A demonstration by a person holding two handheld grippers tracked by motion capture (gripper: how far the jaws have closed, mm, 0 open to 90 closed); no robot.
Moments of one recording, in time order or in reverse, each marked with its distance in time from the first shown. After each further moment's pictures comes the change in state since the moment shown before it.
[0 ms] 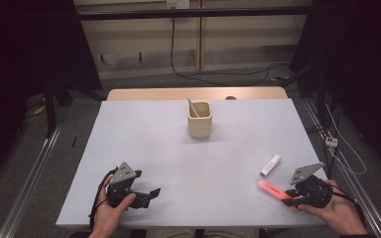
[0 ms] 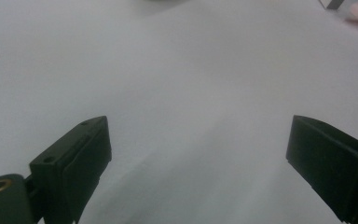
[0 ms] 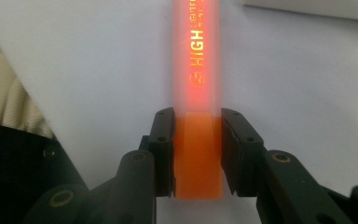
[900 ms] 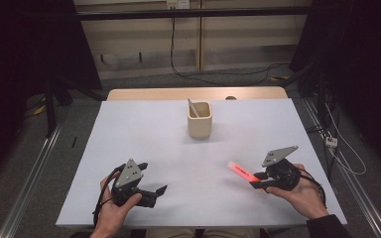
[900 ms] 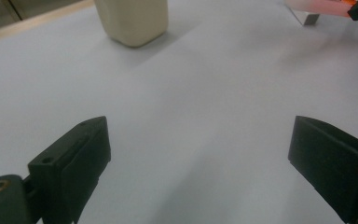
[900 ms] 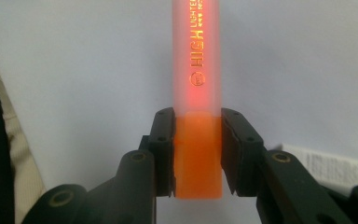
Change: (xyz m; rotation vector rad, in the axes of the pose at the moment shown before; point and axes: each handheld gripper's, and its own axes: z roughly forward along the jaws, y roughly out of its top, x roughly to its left) left arm -0.024 0.028 -0.001 -0.069 0.016 0.188; right arm 0.015 0.080 0.015 -0.184 0.056 -0.015
